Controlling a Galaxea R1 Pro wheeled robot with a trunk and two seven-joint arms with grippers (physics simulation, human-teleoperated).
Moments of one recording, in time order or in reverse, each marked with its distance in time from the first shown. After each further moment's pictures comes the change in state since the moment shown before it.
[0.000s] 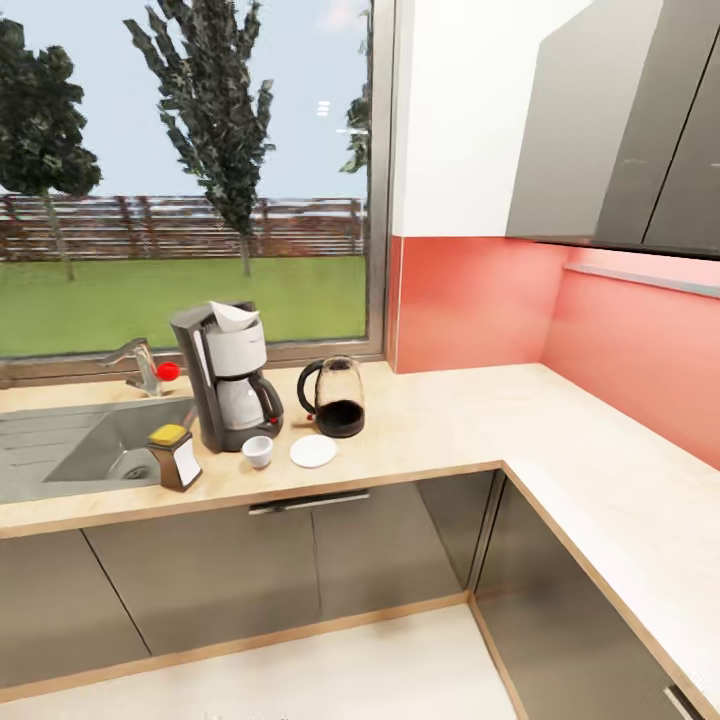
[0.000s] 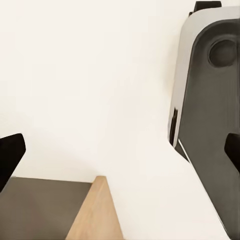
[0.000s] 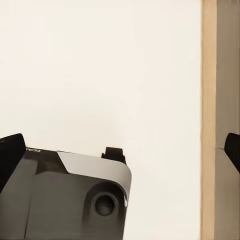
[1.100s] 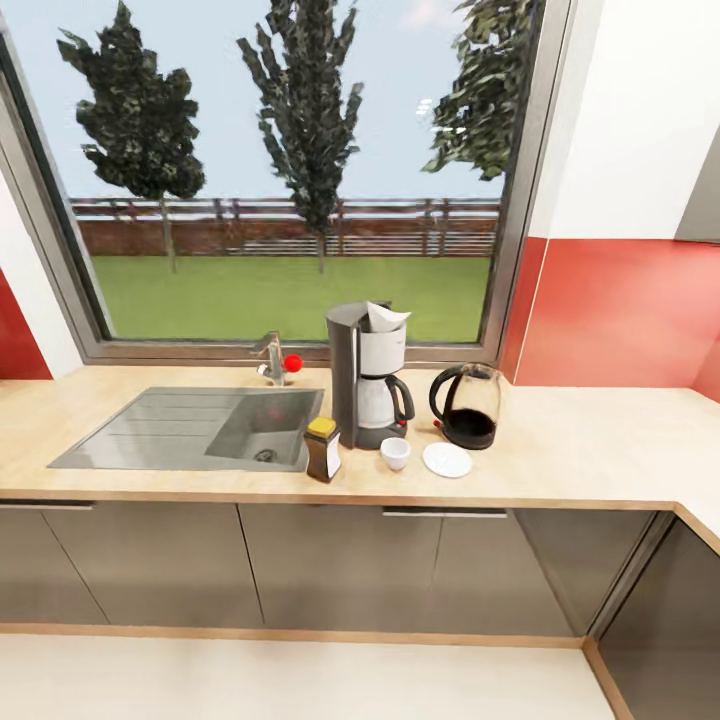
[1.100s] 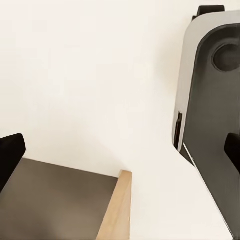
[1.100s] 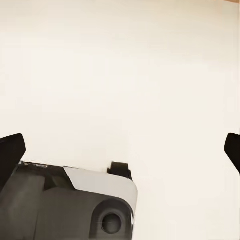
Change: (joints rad) left arm -0.001 0.007 -0.008 -0.002 -0.007 -0.011 0.000; right arm 0.000 0.007 -0.003 -0.037 -0.002 -0.018 -0.001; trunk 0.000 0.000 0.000
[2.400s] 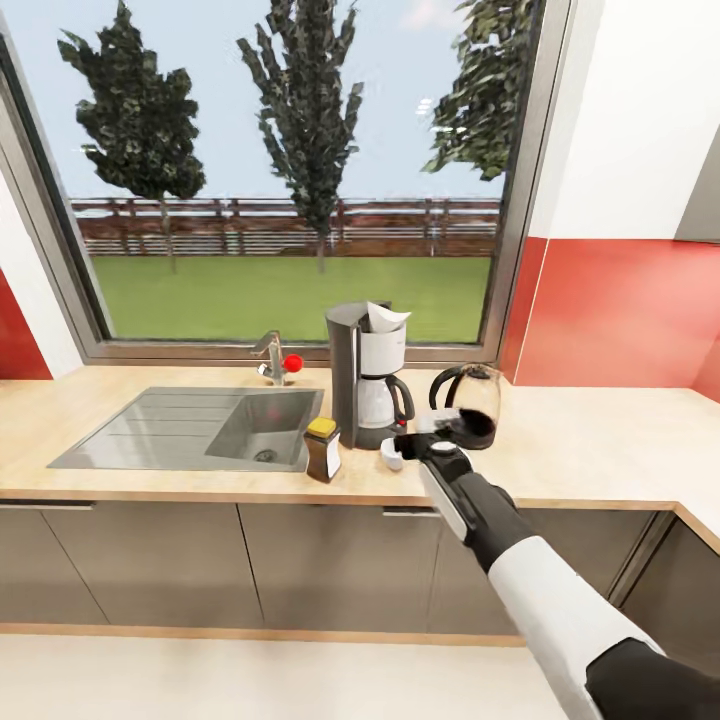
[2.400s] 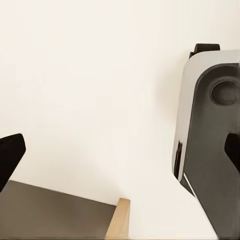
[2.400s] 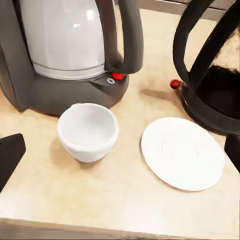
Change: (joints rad) left arm 0.002 0.011 0.001 0.006 0.005 -0.129 -0.009; right arm -0.553 0.072 0.001 -0.779 0.001 0.583 -0.299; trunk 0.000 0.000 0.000
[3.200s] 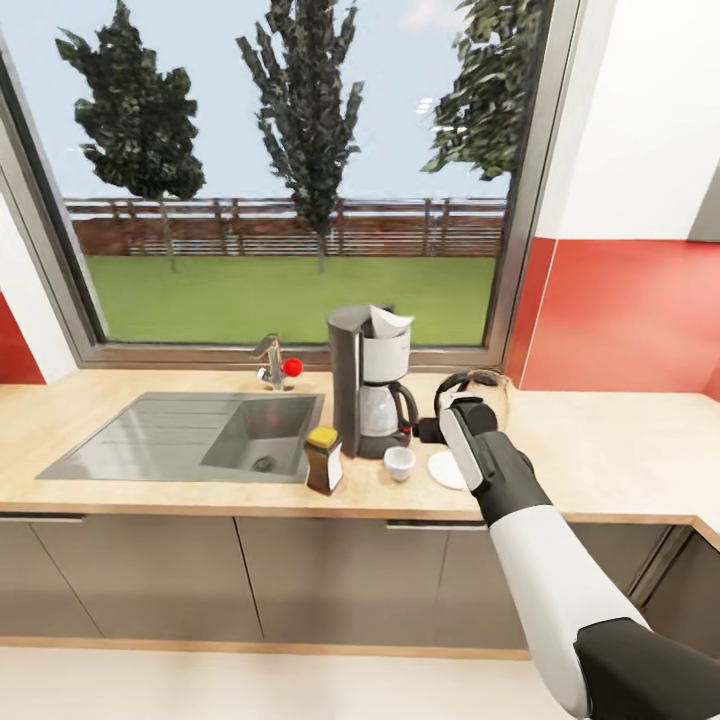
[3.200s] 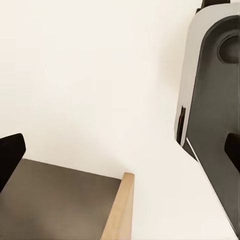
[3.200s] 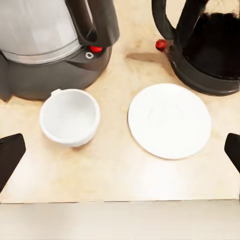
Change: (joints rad) left arm 0.000 -0.005 0.000 0.012 0.000 0.125 0.005; right arm -0.083 0.047 -0.277 -0.110 0.002 0.469 -0.030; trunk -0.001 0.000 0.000
